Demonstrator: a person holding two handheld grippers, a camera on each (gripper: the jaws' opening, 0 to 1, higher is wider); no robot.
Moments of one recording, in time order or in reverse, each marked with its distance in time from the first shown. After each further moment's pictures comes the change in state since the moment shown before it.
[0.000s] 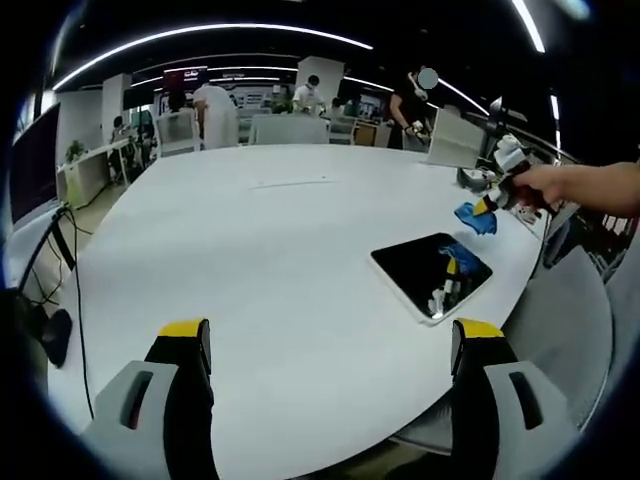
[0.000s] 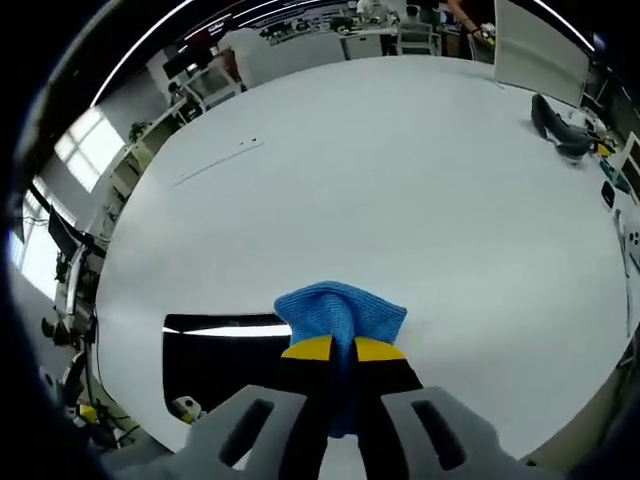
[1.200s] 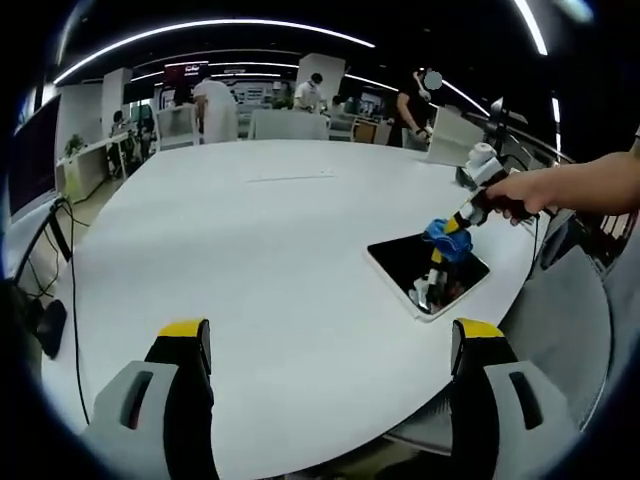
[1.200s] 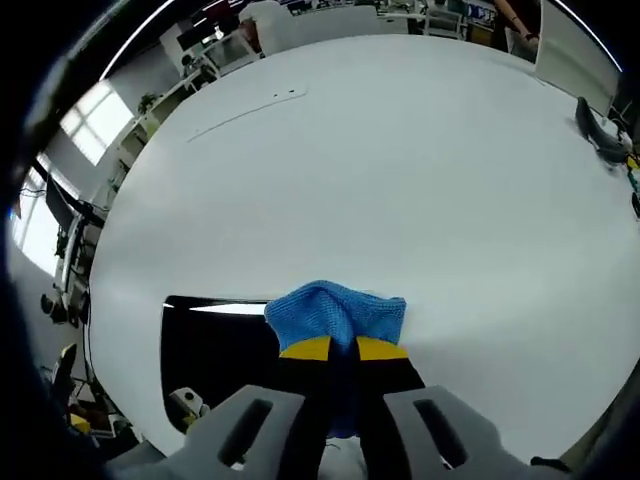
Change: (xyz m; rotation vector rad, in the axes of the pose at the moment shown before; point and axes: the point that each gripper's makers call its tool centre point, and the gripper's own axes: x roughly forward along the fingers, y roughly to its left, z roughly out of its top) left arm 0.001 -0.005 -0.010 -0.015 0.015 -0.014; right arm 0.058 0.059 -0.028 -0.062 0.089 0.008
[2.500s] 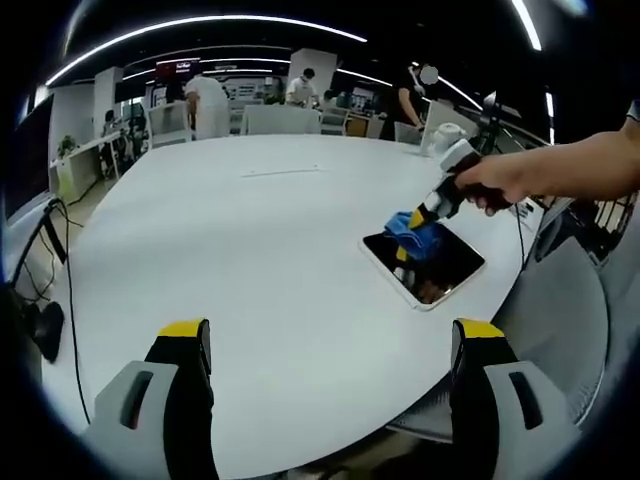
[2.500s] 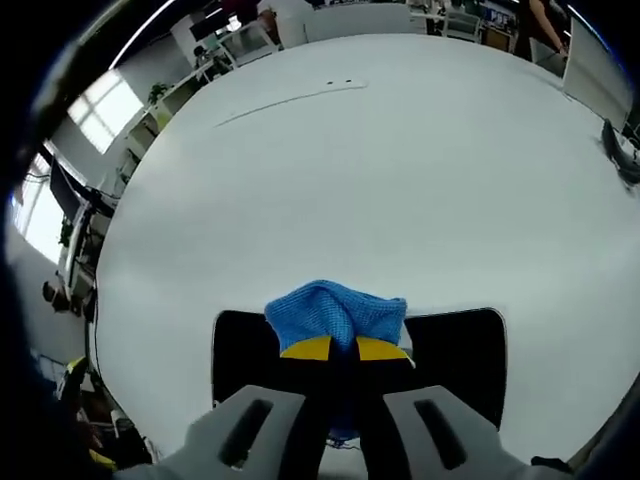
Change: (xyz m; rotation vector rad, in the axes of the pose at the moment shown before) left arm -0.002 0.002 -0.006 0.002 0.028 -0.031; right arm 0.022 0.097 0.008 -0.053 0.003 0.030
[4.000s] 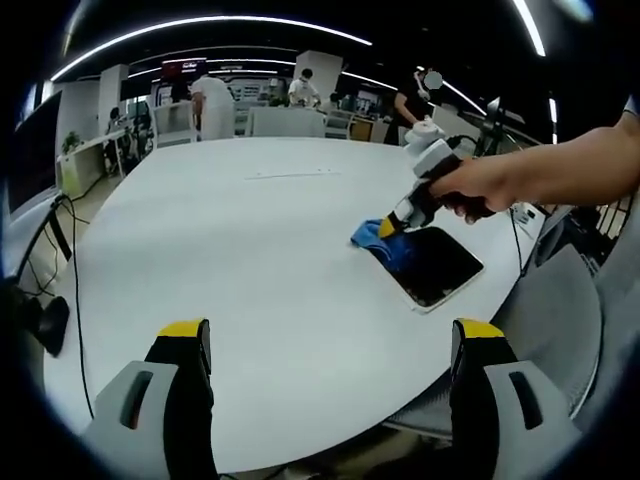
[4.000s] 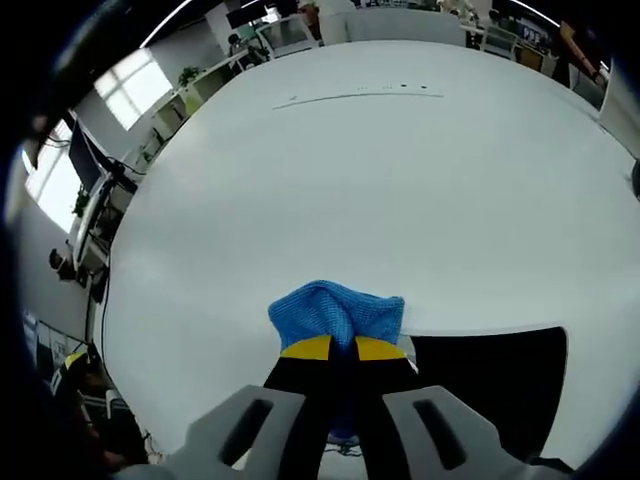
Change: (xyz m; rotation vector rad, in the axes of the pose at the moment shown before) left arm -0.013 0.003 0.007 -0.011 -0.021 0.015; right arm 0.006 0.069 0.000 -0.103 -0.006 0.075
